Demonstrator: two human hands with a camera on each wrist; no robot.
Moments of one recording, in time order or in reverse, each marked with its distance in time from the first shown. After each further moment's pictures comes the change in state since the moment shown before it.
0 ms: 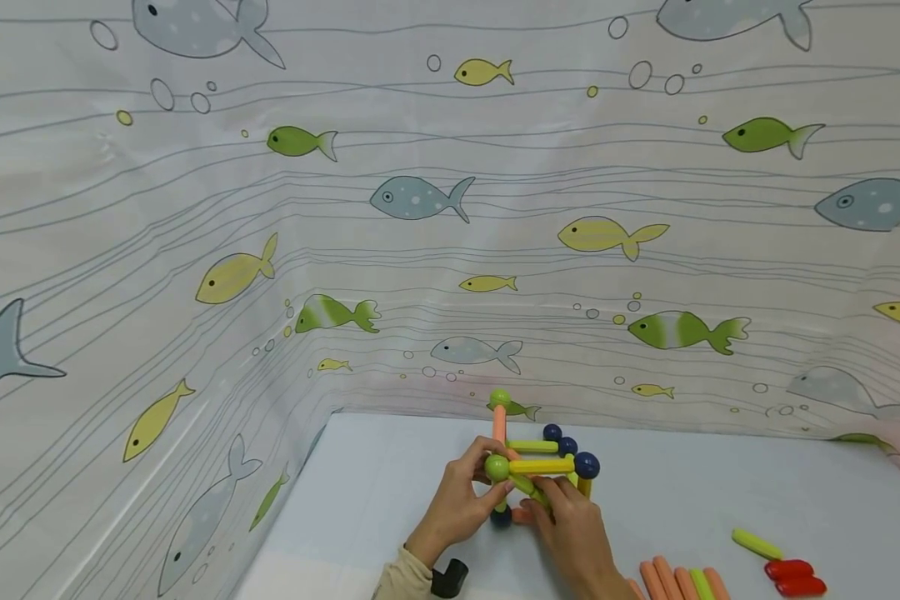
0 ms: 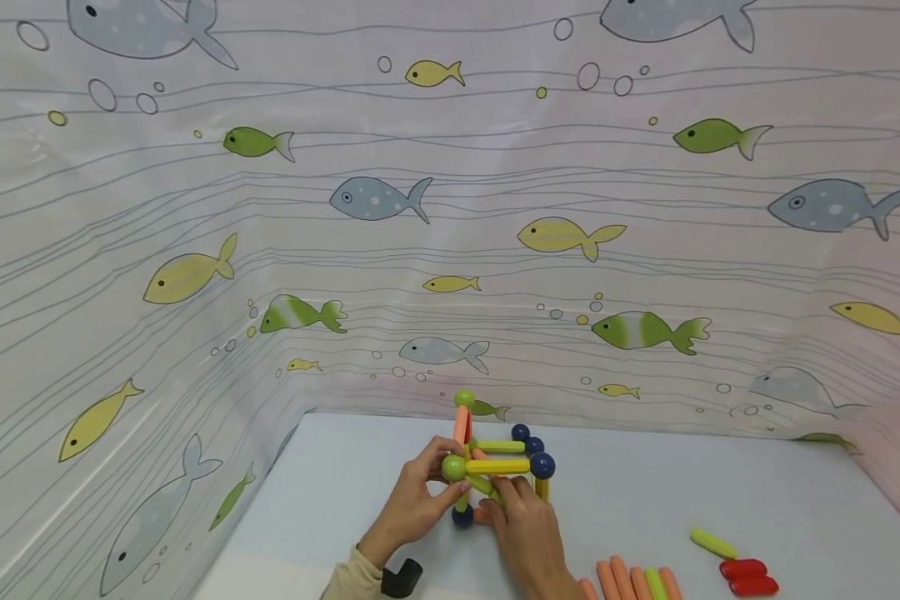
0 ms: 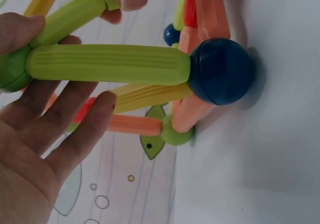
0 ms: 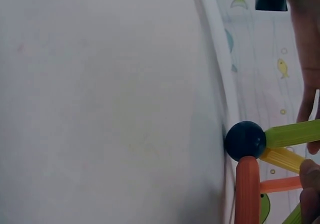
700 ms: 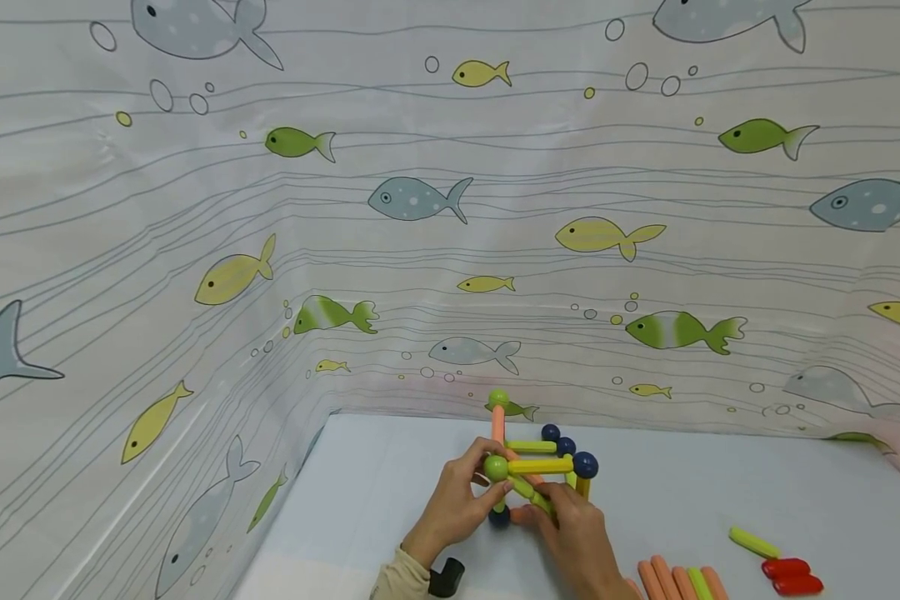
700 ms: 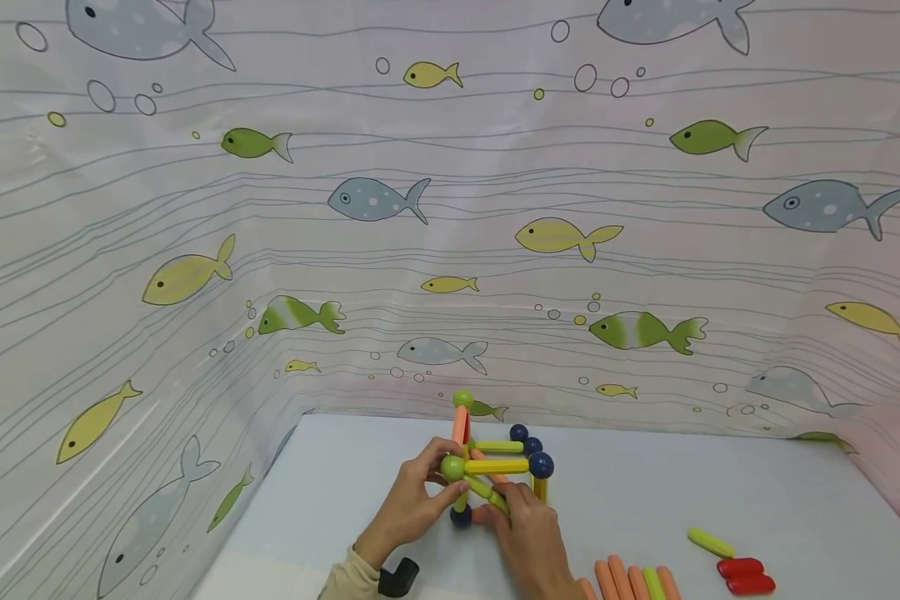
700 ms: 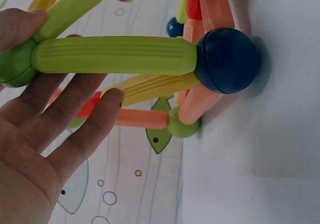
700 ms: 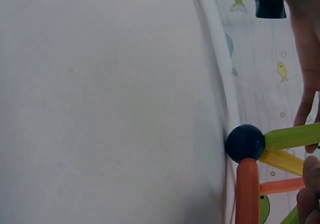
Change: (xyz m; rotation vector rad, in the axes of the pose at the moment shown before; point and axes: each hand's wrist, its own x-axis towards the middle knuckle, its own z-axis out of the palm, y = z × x) left_hand 0.000 0.001 -0.001 0.085 0.003 0.037; right_hand -0.005 -0.002 -0.006 0.064 -0.041 0.084
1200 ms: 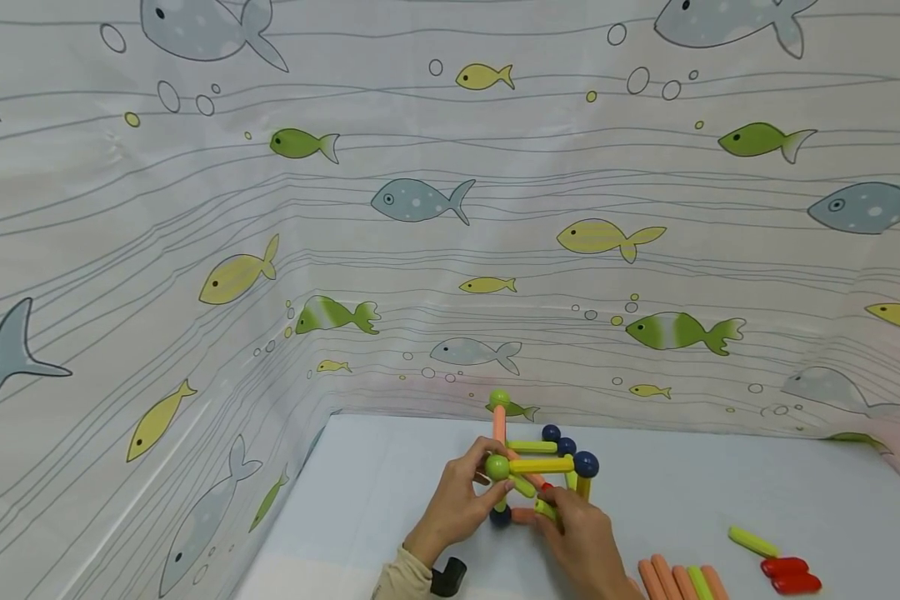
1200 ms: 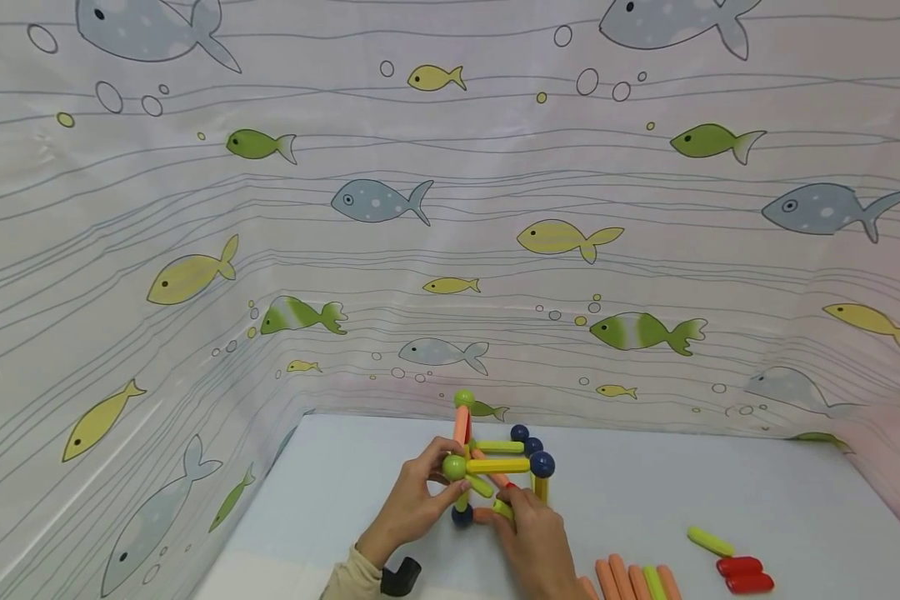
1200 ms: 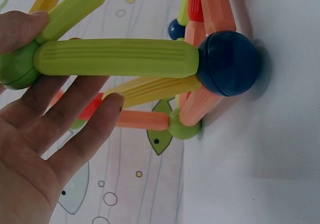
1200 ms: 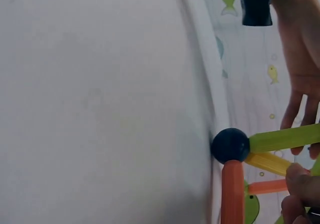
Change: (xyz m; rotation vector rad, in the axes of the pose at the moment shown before) left_hand 0.000 0.002 -0.002 0.009 -0.002 -0.004; right_hand -0.002 -0.006 -0.015 0.027 -0.129 0.081
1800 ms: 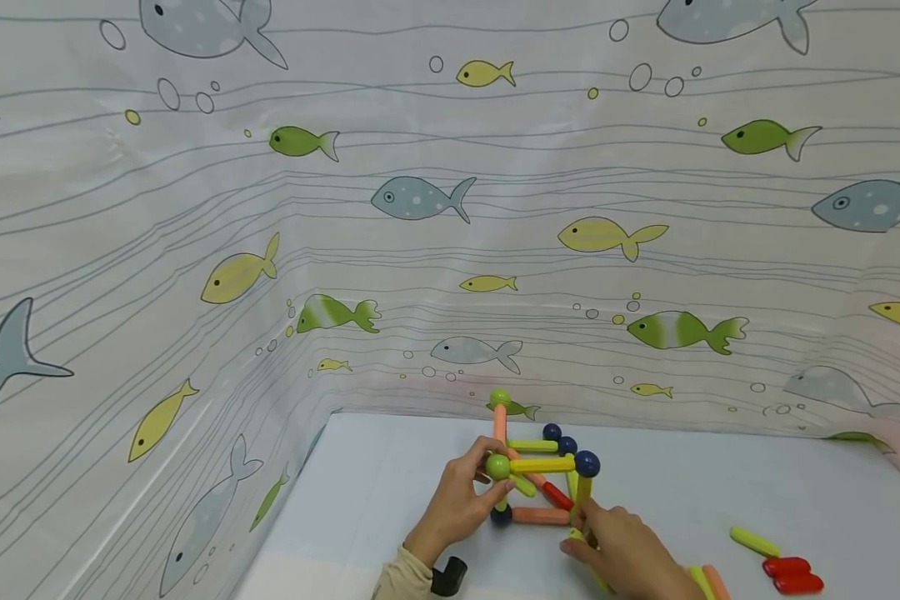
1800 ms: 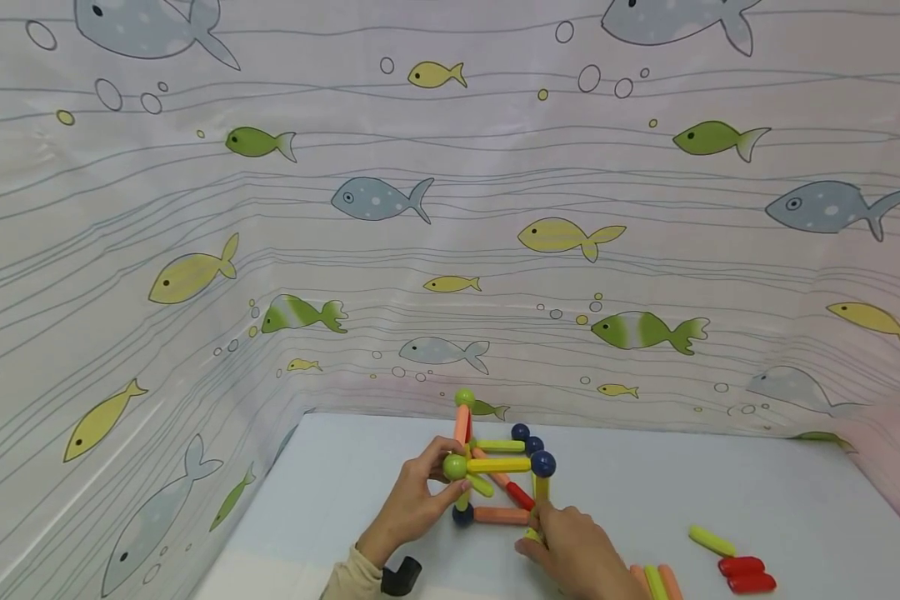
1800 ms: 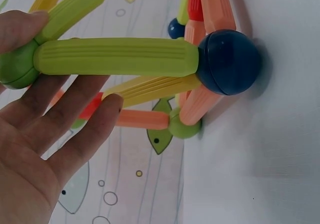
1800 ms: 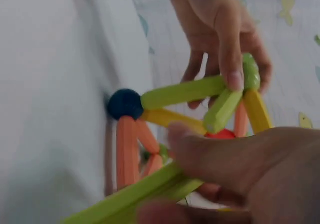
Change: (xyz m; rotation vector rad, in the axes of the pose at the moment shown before) left_hand 0.000 0.002 0.000 0.008 -0.009 -0.029; right_hand 0.011 0.023 -0.057 0.032 -0.646 0.252
